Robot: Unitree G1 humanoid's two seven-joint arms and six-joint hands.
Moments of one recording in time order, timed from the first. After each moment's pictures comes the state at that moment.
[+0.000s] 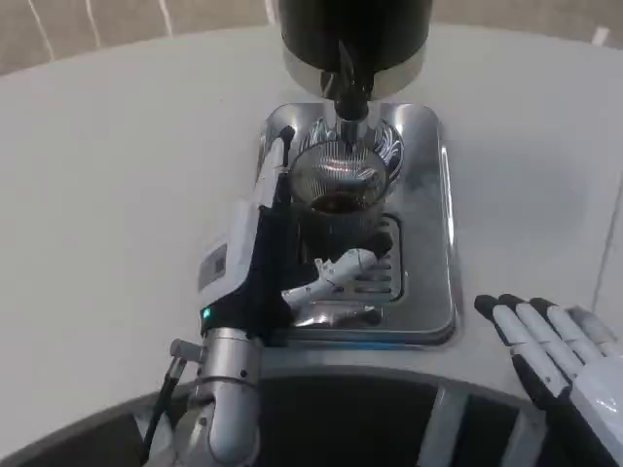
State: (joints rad) left arm -0.68 0.13 -0.22 0.83 0.54 -0.47 0.58; right arm 0.48 -0.35 -0.10 -0.76 -0.90 -0.18 0.16
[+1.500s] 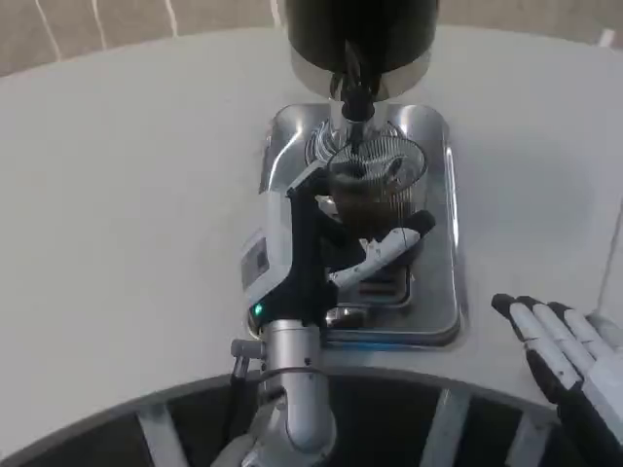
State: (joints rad) left arm -0.81 -0.04 -0.25 1.02 0.51 -0.43 0.82; right arm 0.47 -0.31 -0.09 -0.83 -0.90 -0.07 0.27
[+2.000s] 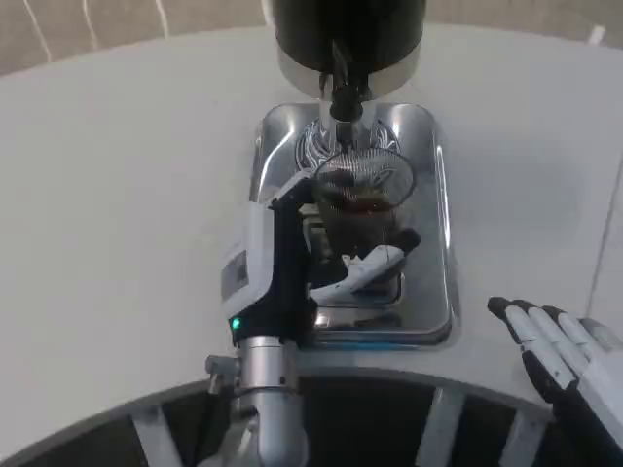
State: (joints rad) left arm -0.68 0.04 -0.27 0.85 0.54 -0.44 0.78; right arm 0.44 -0.33 -0.09 -0.79 -0.87 -0.07 0.27
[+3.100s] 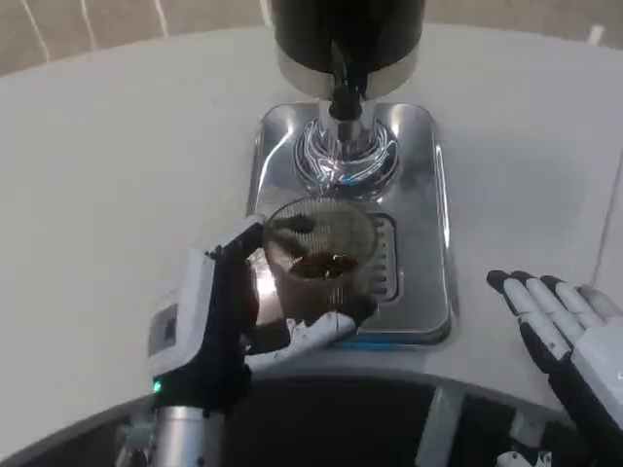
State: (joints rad) left arm -0.23 0.19 -0.21 0.19 0.58 -0.35 0.53; right arm 0.32 -0.38 -0.07 -0.68 -0.91 -0.08 0.20
